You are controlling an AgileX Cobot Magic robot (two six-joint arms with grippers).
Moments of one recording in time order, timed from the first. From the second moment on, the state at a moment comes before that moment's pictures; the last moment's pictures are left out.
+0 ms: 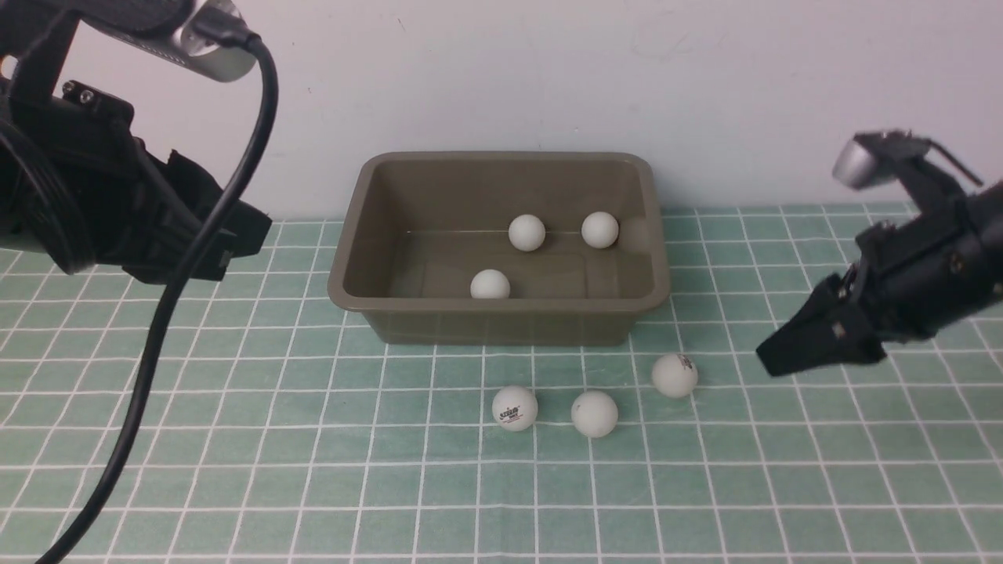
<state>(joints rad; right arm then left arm) 0.03 1.56 -1.09 0.76 1.17 -0.96 -0.19 1.14 -1.19 -0.35 0.93 0.44</state>
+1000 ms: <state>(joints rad) 0.26 1.81 -1.02 0.75 0.51 -0.94 -0.19 1.14 -1.19 -0.35 0.99 0.44</state>
